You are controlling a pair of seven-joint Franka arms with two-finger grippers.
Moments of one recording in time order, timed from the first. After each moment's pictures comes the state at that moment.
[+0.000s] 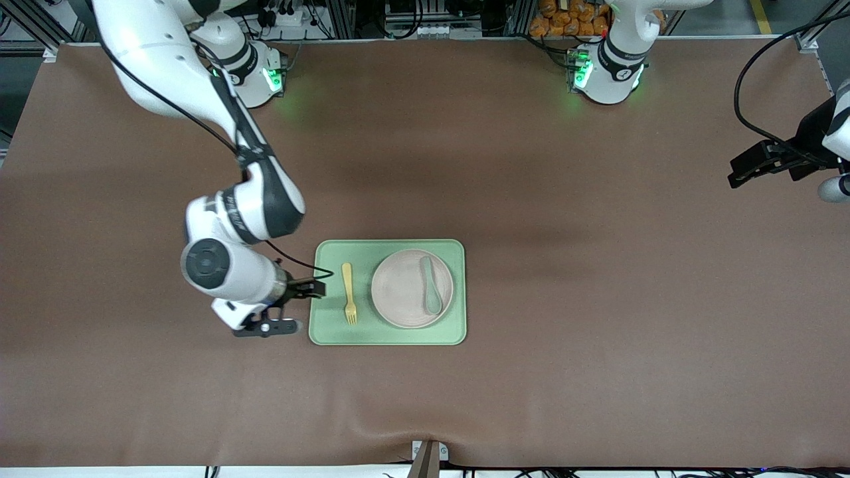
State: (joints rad) left arm -0.04 0.04 -0.02 -1.48 0.02 1.51 -0.17; right arm 0.28 0.62 0.03 -1.43 0.08 1.97 0.23
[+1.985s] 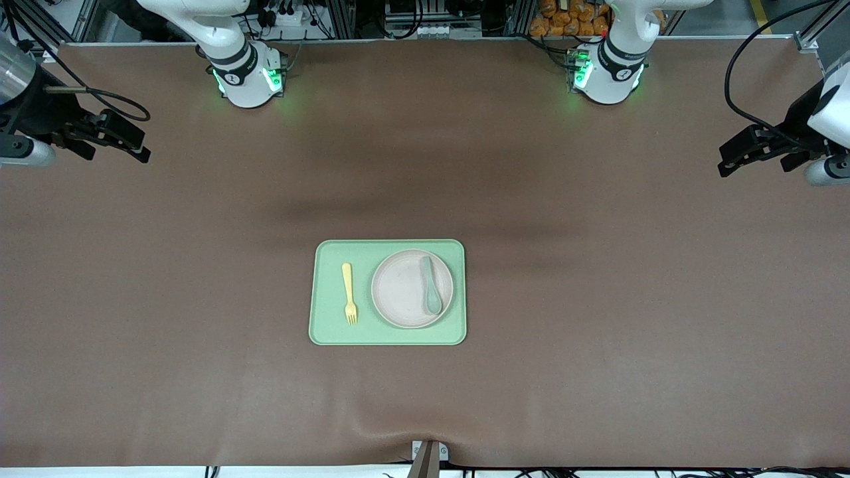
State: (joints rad) left arm -0.04 0.01 -0.06 -1.49 0.02 1.50 -0.17; right arm -0.05 -0.09 0.12 -1.61 0.07 1.53 0.18
